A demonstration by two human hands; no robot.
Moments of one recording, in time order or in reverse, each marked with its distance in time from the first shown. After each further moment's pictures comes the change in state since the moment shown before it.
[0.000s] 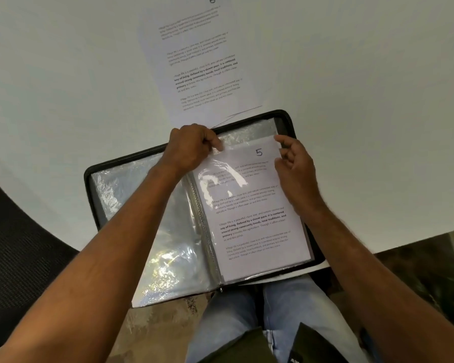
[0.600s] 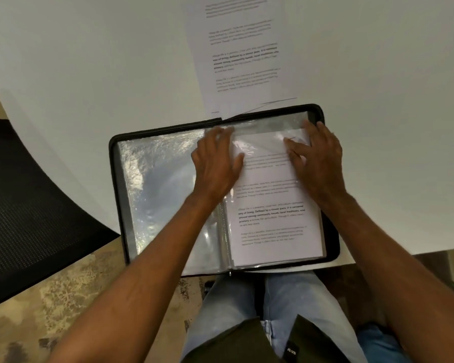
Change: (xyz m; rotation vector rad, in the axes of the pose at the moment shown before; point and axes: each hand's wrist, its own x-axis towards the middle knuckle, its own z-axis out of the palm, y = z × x) left_hand -0.083 -0.005 0.061 -0.029 0.311 -0.160; right_hand 0.029 0.034 0.006 -0.926 0.026 -0.582
